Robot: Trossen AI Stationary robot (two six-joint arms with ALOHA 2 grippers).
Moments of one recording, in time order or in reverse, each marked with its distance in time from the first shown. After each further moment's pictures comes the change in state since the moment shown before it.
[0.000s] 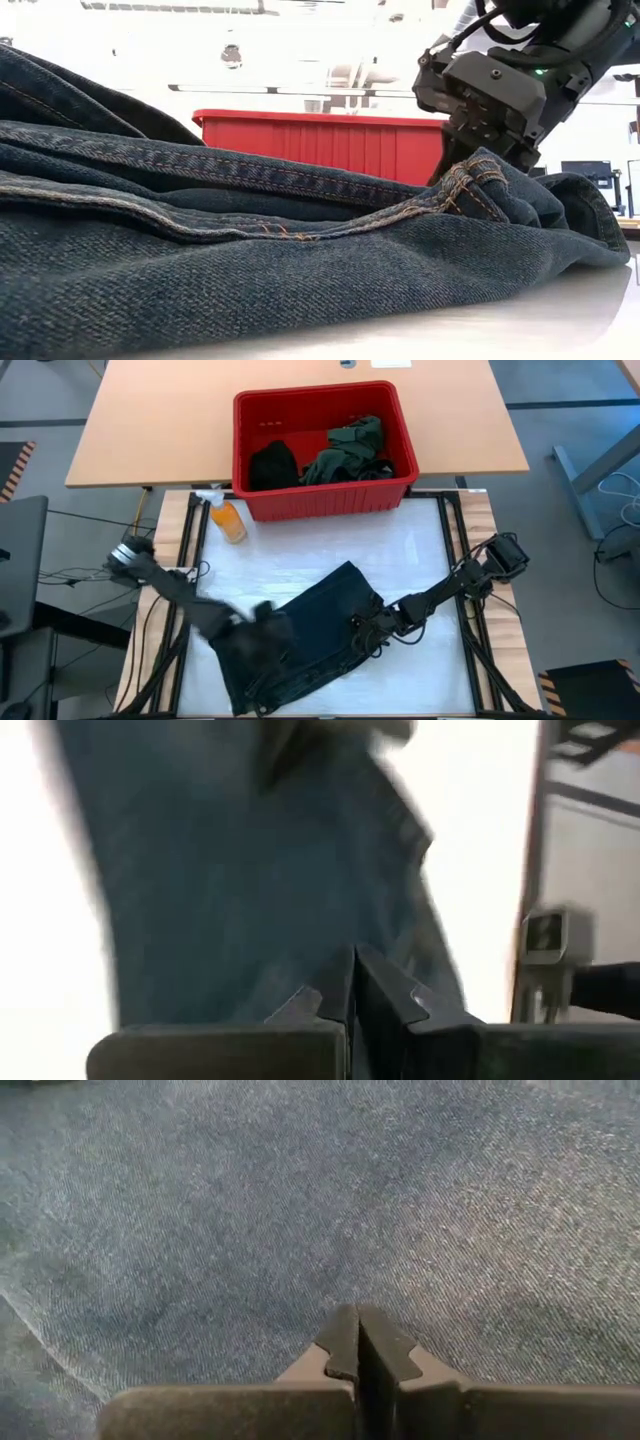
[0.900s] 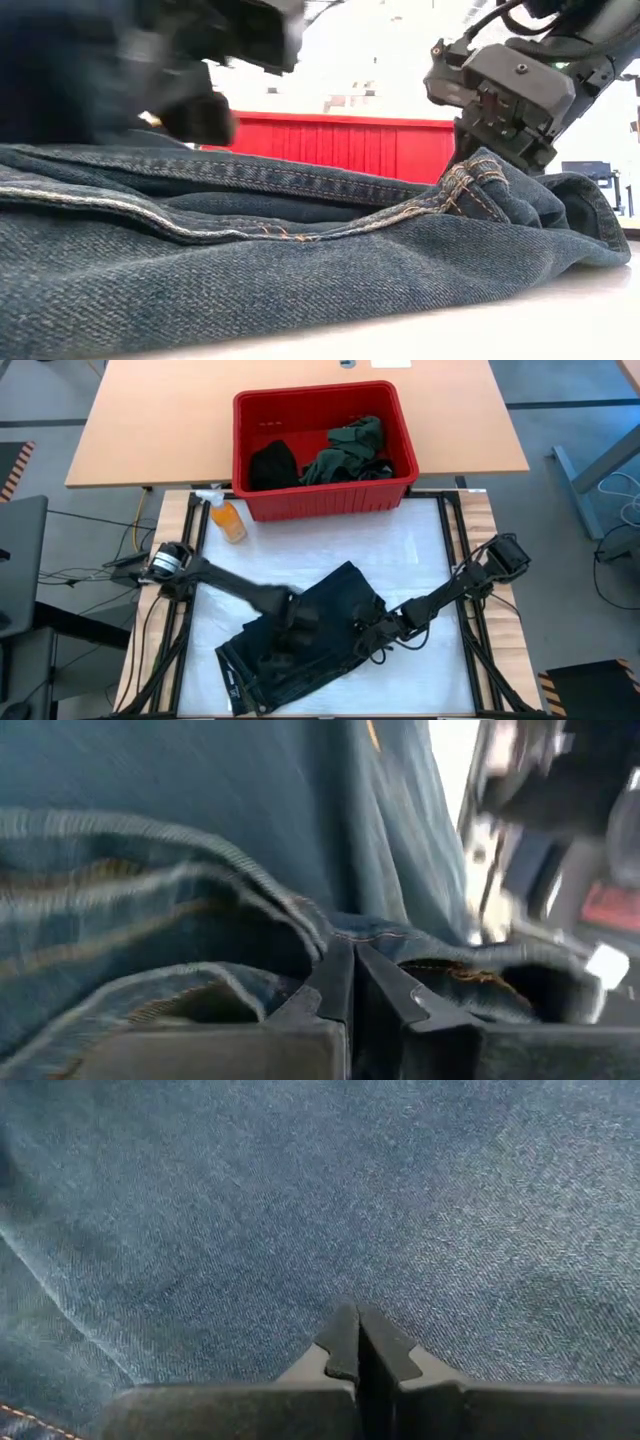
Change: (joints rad) left arm 0.255 0.275 0.012 -0.146 0.936 0.312; right arm 0.051 0.000 0.000 -0.026 0.045 0.003
